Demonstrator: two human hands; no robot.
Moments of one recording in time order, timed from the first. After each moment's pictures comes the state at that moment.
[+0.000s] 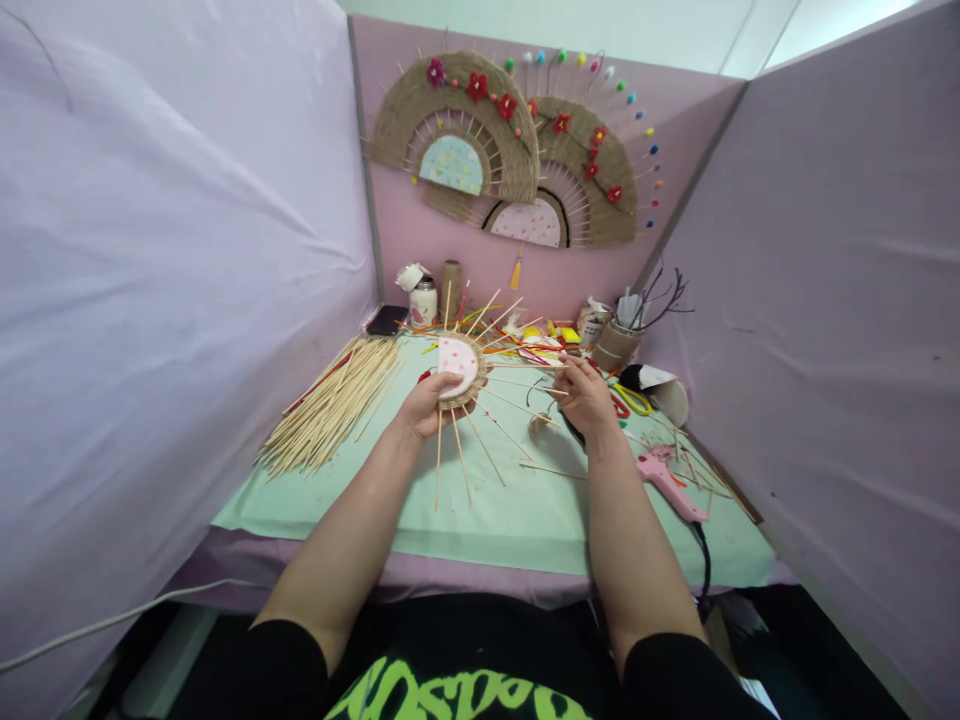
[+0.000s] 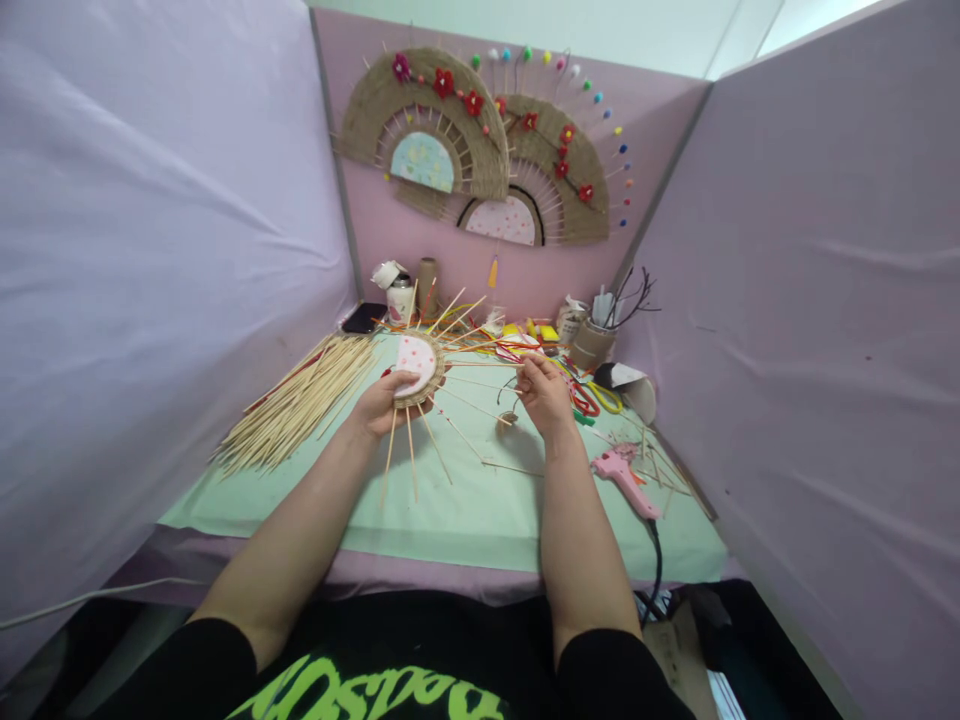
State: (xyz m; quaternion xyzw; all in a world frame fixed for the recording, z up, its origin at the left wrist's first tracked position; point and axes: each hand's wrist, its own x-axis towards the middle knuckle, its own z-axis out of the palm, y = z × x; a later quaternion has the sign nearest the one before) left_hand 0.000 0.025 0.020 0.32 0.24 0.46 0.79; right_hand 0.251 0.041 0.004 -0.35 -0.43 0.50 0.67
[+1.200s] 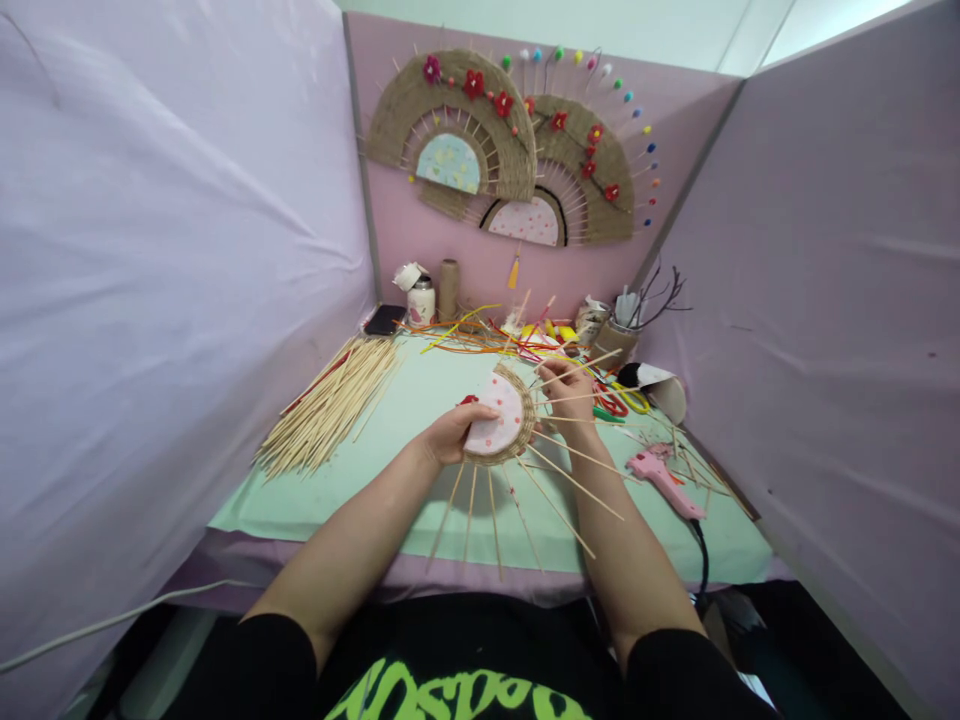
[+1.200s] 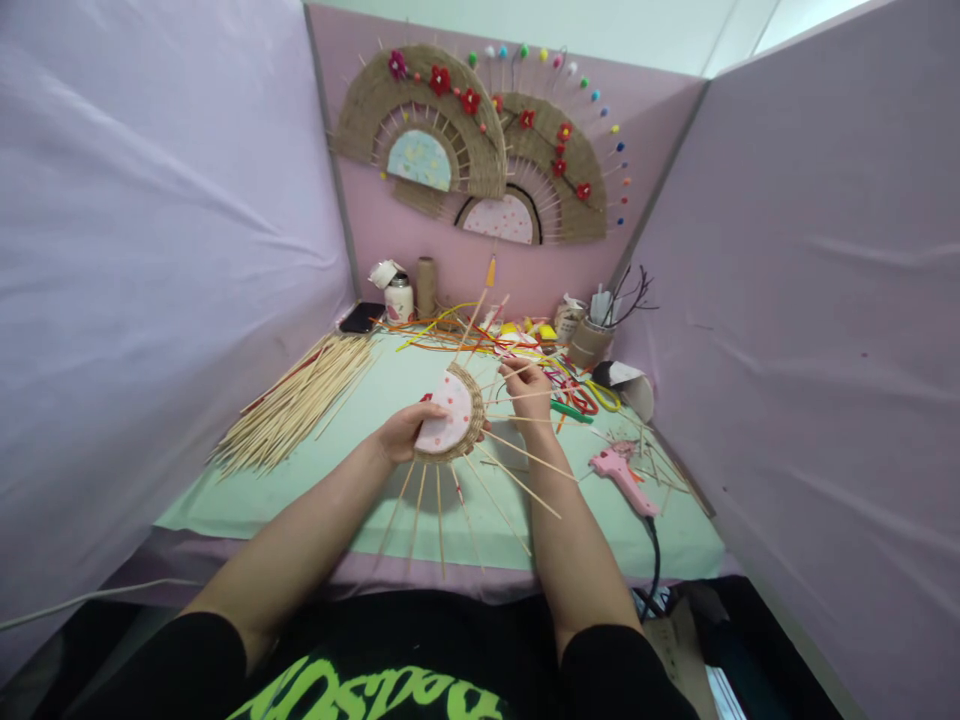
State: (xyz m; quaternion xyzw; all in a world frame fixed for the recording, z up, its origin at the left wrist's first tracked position) left_hand 0.032 -0.003 0.004 0.40 0.13 0.29 0.86; right_hand 0.225 0.049 -0.011 -0.46 -0.47 0.33 0.68
